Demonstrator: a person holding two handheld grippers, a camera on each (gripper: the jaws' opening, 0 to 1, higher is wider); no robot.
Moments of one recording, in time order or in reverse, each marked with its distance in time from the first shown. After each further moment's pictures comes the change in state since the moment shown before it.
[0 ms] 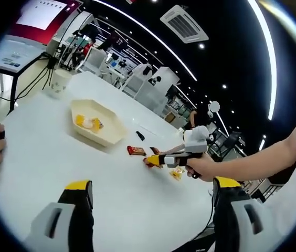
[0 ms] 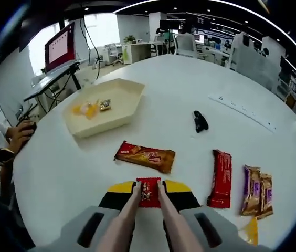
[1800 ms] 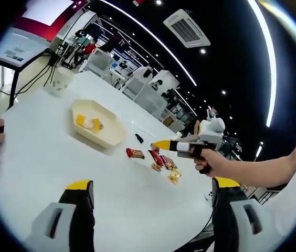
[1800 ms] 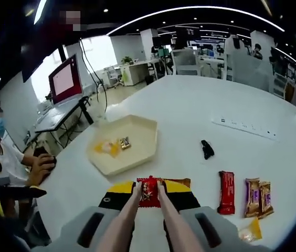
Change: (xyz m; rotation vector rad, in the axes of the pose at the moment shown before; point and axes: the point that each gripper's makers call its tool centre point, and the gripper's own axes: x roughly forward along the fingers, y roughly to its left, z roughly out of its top) left arm 0.003 0.000 0.002 -0.047 -0.022 -0.025; right arm -0.045 0.032 0.065 0.121 -0.158 0.079
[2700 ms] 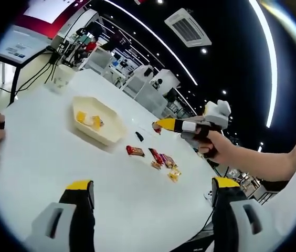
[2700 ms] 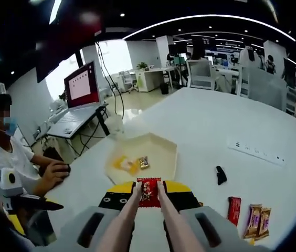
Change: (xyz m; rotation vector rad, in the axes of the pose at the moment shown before) left arm -0.003 0.001 -0.004 -0.015 0.009 0.004; right arm -0.002 0.043 0.051 -0.093 -0.035 0.106
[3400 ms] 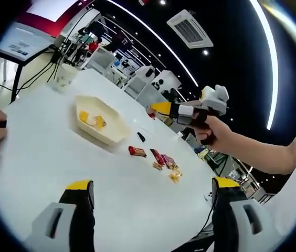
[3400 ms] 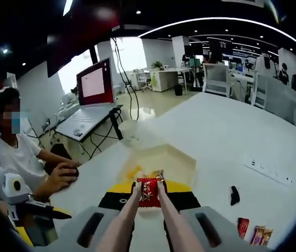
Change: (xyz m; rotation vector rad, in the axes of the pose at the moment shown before) left arm -0.002 0.008 0.002 -0.014 -0.009 0.005; right arm 0.029 0.027 0.036 -0.068 -0.007 0.083
